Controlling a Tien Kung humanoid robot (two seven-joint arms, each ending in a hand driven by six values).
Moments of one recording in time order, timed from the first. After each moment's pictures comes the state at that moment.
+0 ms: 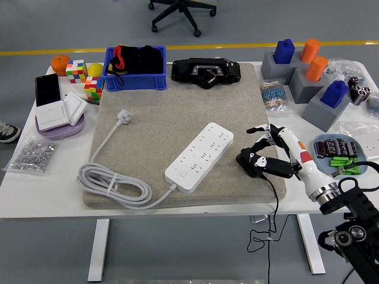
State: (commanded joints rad) left arm -0.17 0.06 -1.38 -0.18 1.70 -0.14 0.34; right arm 0.03 -0.17 1.13 1.59 -1.59 -0.09 0.08
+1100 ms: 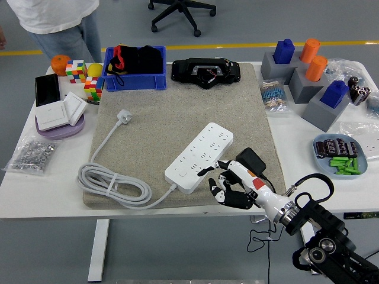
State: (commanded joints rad) left arm -0.17 0.07 -1.39 -0.18 1.71 -0.14 0.34; right arm 0.11 -0.20 0.86 1.56 -1.48 -0.05 0.02
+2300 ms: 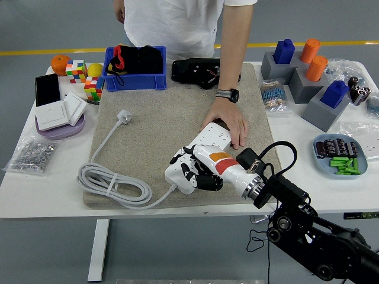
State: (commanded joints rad) left arm -0.16 0.06 -1.38 -0.18 1.70 -0.14 0.34; right arm 0.42 -0.11 0.62 1.31 -1.84 -0.23 0.10
